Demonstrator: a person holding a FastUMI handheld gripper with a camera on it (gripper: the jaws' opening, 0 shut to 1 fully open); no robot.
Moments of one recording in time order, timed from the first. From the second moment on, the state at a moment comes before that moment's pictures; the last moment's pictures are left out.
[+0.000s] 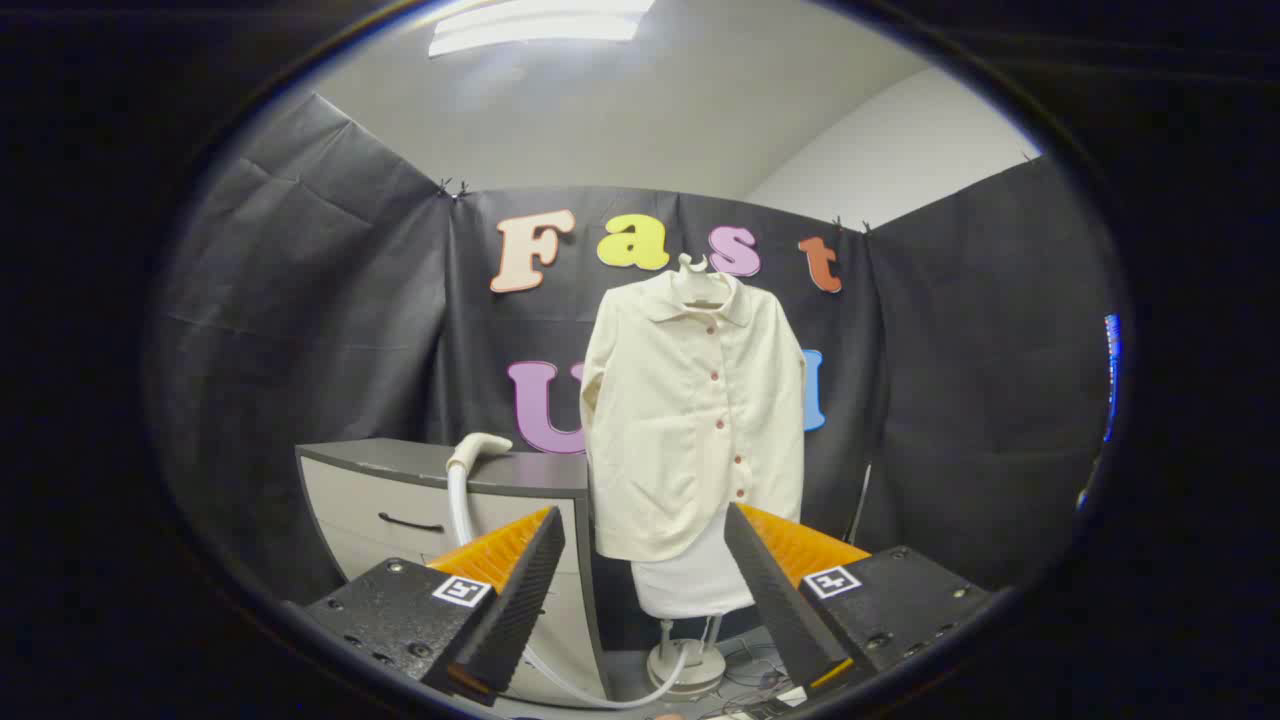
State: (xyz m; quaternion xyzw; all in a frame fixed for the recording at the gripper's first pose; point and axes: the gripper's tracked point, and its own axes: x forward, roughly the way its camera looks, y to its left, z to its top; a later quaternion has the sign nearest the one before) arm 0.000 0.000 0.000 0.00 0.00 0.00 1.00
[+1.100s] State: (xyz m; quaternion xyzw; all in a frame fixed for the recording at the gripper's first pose) arm 0.071 0.072 0.021 0.05 0.03 0.06 1.00
